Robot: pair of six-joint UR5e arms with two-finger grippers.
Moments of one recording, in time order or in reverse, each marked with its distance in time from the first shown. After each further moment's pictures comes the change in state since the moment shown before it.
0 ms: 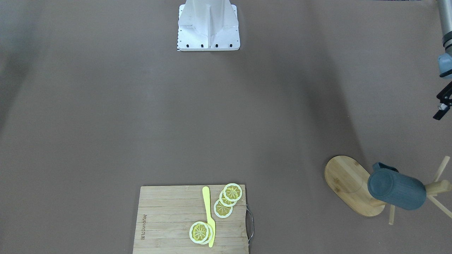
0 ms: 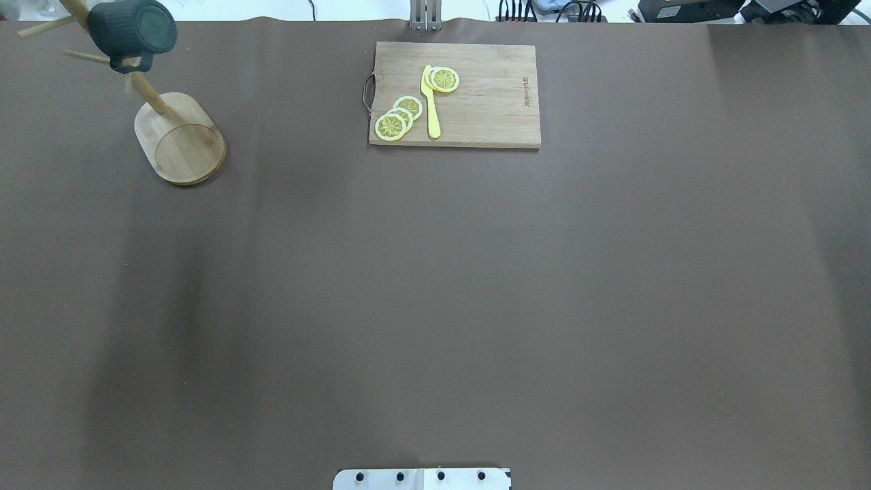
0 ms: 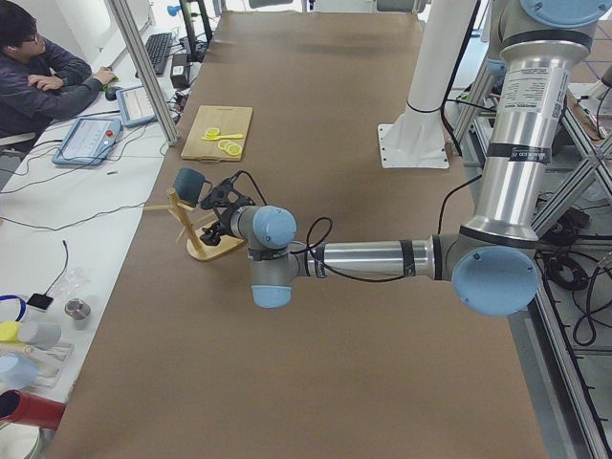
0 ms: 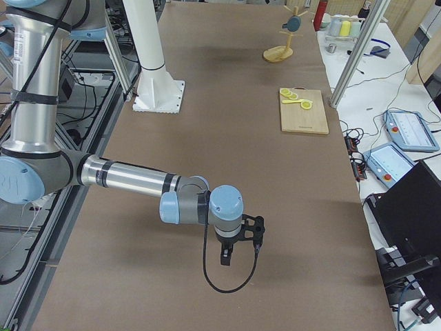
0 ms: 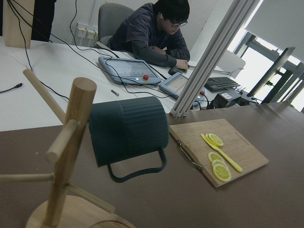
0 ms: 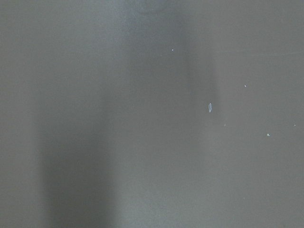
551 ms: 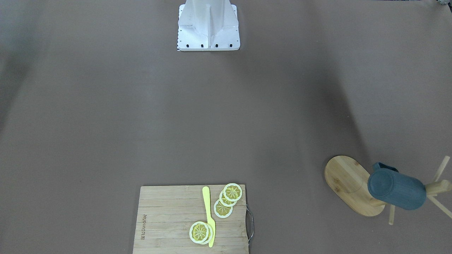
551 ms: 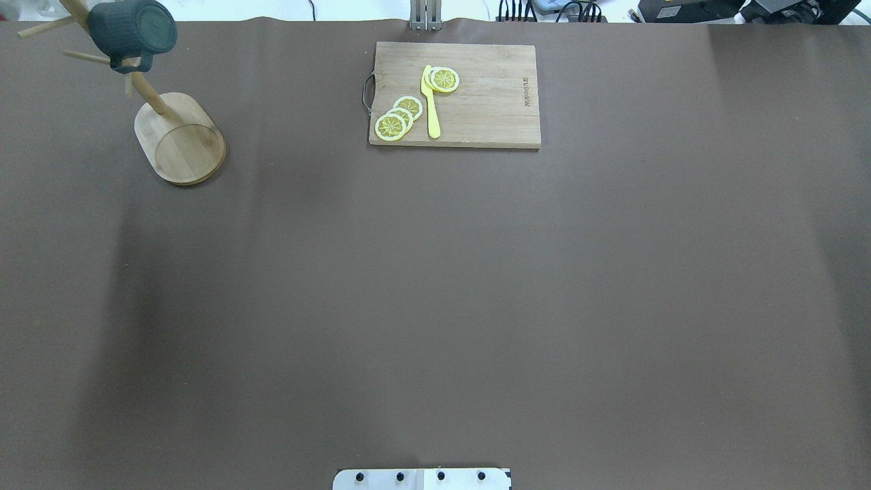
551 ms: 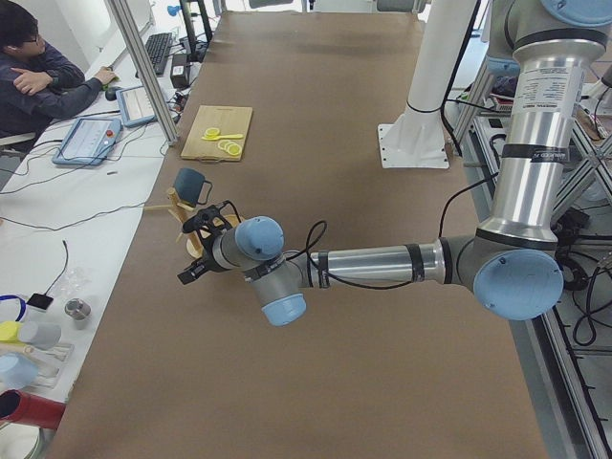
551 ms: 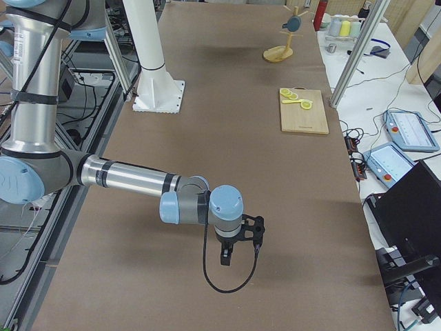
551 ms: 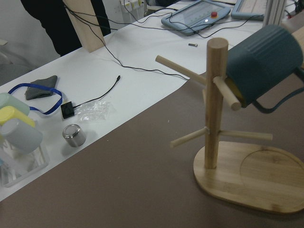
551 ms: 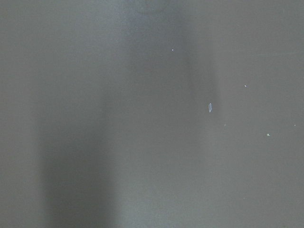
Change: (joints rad) left arm -0.114 0.017 -0.002 0.384 0.008 0.445; right arm -0.001 0.000 -0.001 0.000 0.000 0.000
